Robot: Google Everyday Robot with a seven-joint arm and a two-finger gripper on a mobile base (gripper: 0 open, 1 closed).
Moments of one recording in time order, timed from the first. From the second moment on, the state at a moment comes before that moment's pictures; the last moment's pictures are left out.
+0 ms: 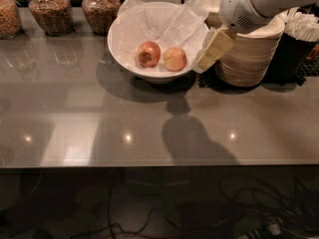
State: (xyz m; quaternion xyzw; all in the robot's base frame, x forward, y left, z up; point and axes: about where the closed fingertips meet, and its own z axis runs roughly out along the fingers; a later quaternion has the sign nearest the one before) arm 0.599 -0.115 1.003 -0.59 0.69 -0.02 0.41
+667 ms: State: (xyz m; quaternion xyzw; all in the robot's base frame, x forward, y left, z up) arm 0.658 -0.069 0.996 -0.61 0.67 -0.05 0.41
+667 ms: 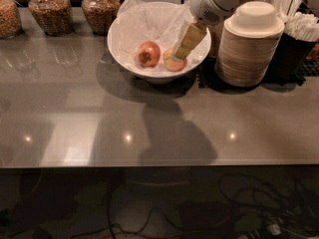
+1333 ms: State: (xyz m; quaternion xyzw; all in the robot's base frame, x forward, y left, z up) arm 0.686 -0.074 0.963 -0.61 0.67 -0.07 0.41
